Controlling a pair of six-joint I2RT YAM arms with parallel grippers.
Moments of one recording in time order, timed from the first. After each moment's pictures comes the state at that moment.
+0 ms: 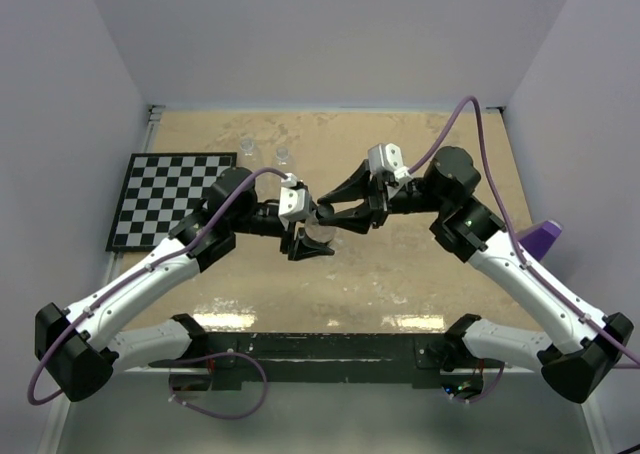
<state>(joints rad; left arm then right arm) -0.71 1.09 0.95 -0.09 0.86 0.19 0.67 1.09 1.13 0.07 -0.96 -0.02</state>
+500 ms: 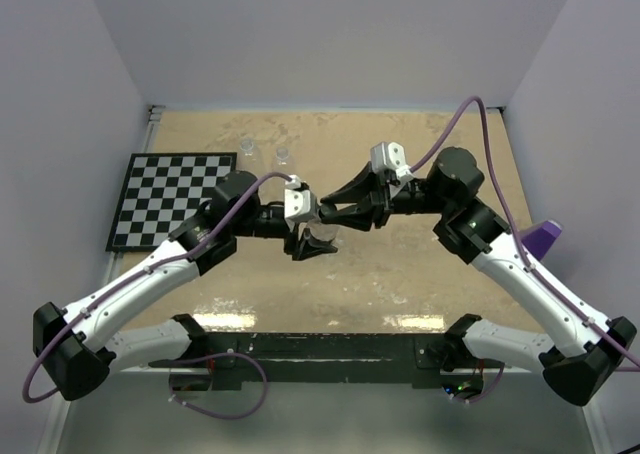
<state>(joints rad) -0.75 1.08 0.95 -0.10 0.76 0.19 0.67 1.08 1.13 0.04 -0.93 -0.02</state>
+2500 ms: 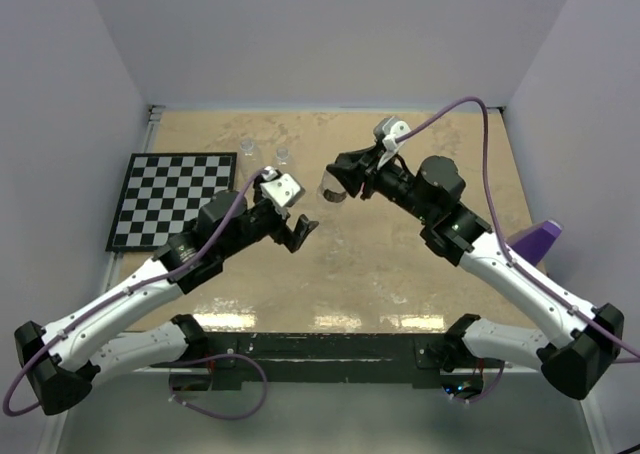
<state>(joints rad) -0.85 0.96 0.90 -0.17 0.02 0.09 0.71 1.09 1.02 0.14 -0.22 0.09</state>
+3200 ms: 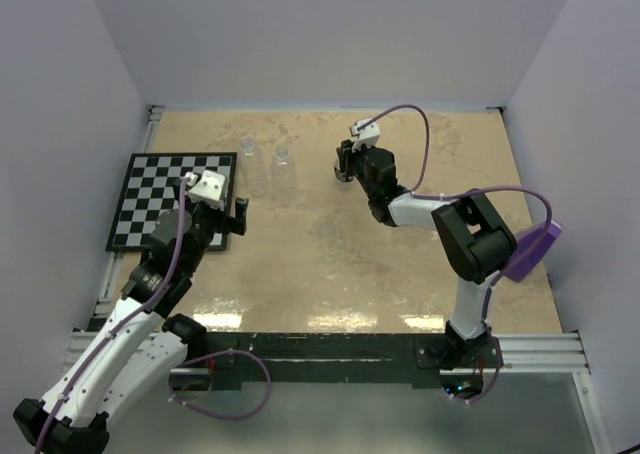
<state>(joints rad) -0.46 0.63 0.64 -0.15 -0.22 0.09 0.53 1.87 1.02 0.75 0.18 0.07</state>
